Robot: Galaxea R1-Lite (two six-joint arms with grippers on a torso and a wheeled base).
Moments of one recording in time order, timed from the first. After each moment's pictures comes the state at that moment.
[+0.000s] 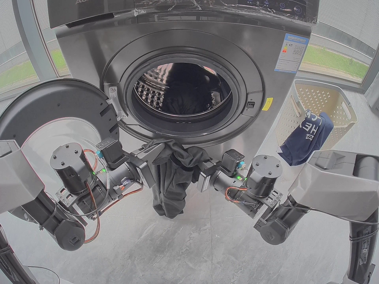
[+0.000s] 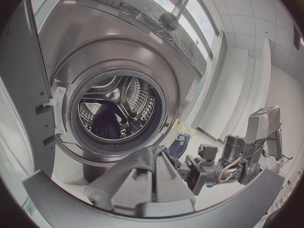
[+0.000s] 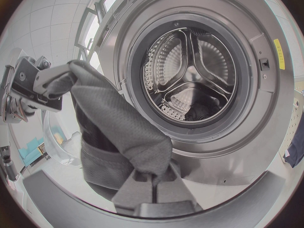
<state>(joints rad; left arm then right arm) -0.50 1.90 -0.50 -1.55 -0.19 -0.15 0.70 2.30 -0.90 -1.55 -0.01 0.08</state>
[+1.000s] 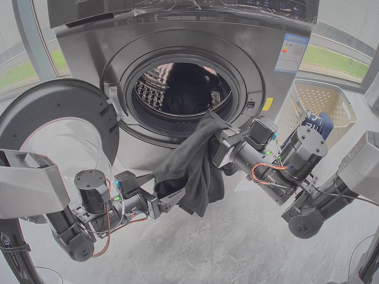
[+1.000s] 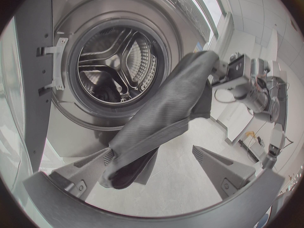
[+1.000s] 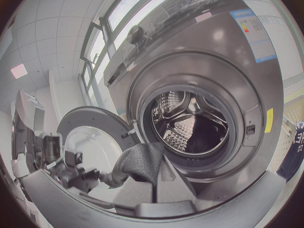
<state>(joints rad) -0.50 2.06 -0.40 -1.55 -0.22 -0.11 0.72 2.02 -0.81 -1.54 -0.02 0.08</state>
